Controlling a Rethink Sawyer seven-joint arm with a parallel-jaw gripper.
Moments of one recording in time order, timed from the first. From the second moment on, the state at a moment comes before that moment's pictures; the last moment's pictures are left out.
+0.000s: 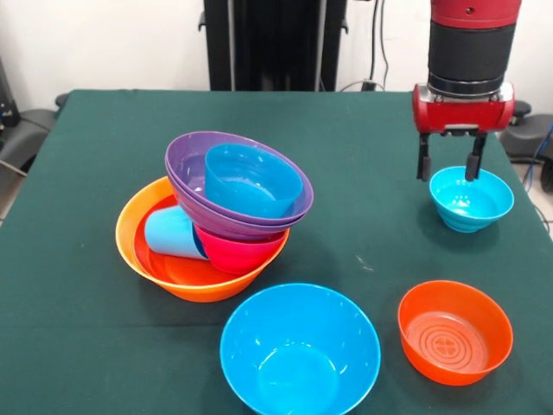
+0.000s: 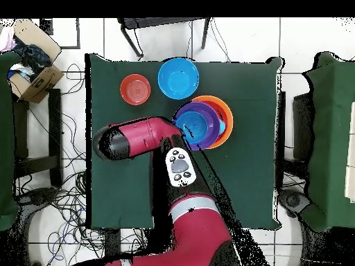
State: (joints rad) arm -0.16 -0.61 0.28 1.61 -0.32 0.46 2.16
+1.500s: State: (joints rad) arm -0.12 -0.44 0.25 1.60 -0.32 0.46 2.16
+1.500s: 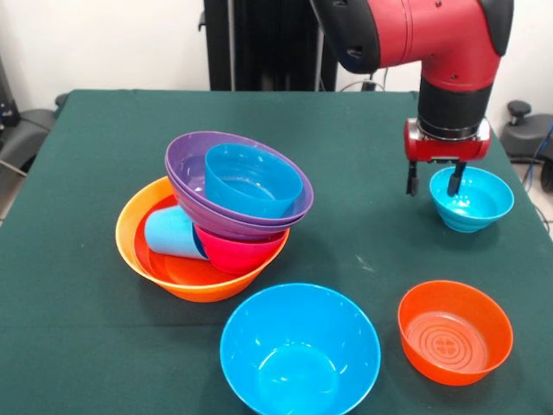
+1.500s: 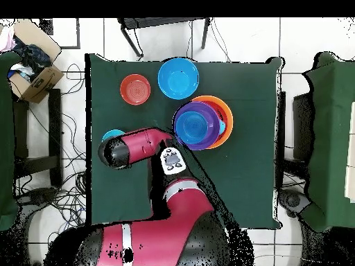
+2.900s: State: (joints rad) arm -0.10 -0.41 0.22 1.56 -0.31 0.42 2.16
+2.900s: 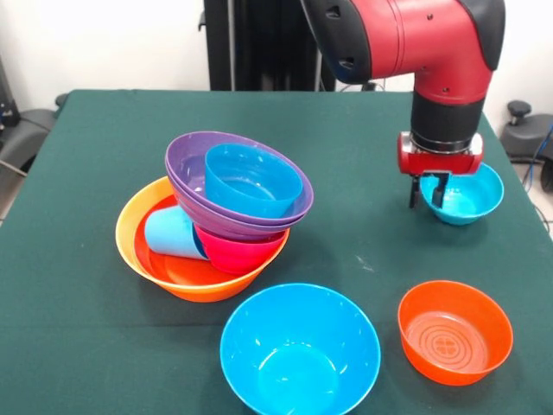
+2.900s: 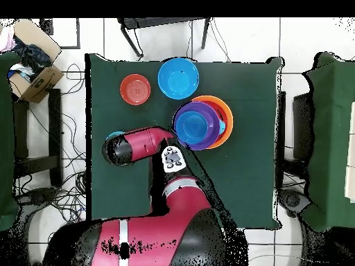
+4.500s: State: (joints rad) arm -0.53 -0.78 0.50 1.77 -0.27 0.62 2.15
